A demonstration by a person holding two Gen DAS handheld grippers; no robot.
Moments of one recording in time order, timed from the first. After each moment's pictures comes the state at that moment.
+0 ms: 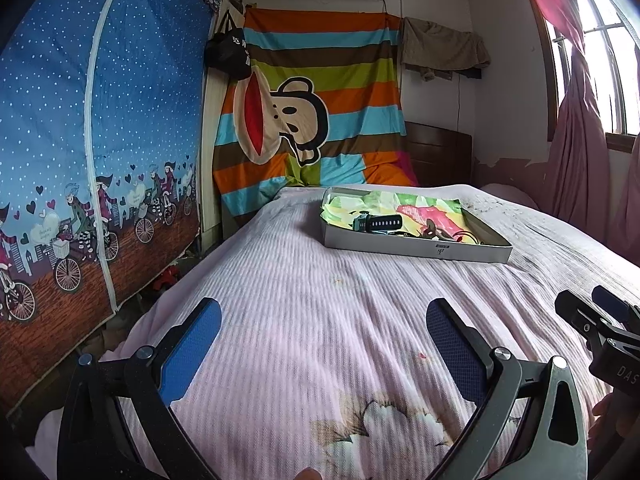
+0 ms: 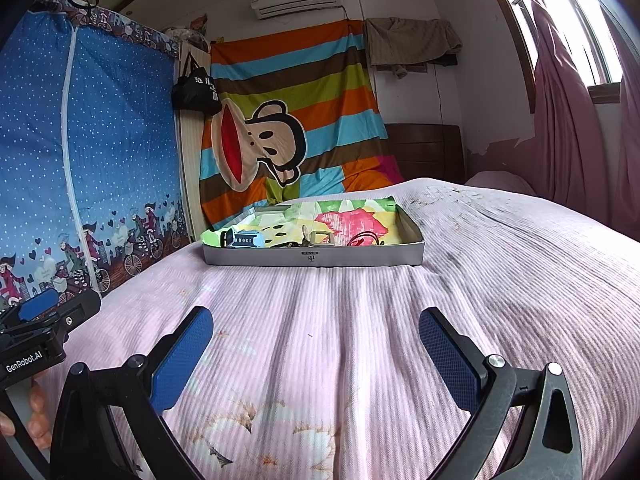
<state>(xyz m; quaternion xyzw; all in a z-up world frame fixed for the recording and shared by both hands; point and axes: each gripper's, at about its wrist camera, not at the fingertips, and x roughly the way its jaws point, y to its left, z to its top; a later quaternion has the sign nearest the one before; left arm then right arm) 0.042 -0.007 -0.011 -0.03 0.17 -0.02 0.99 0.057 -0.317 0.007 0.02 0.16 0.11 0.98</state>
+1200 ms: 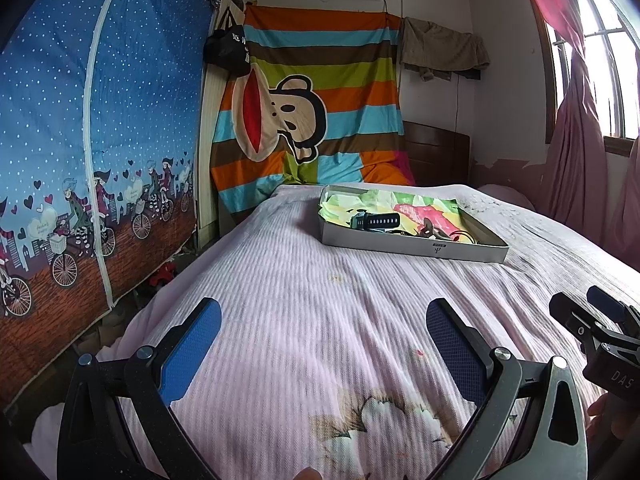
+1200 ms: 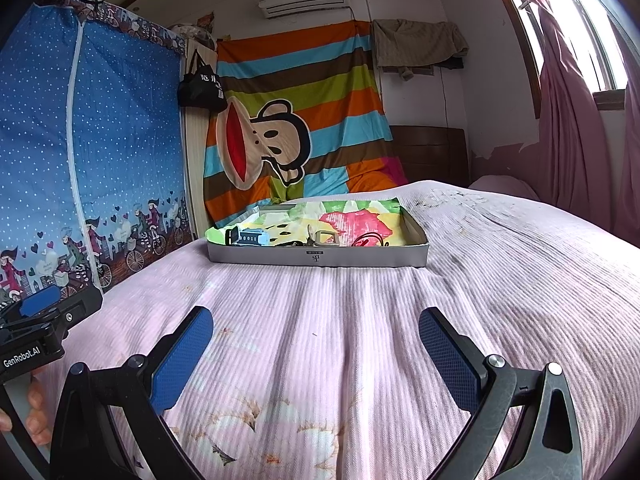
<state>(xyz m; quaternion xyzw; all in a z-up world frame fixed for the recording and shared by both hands) 0.041 -0.009 -0.013 -0.04 0.17 -0.02 0.98 0.057 -0.312 0.007 0.01 0.16 0.11 0.98</state>
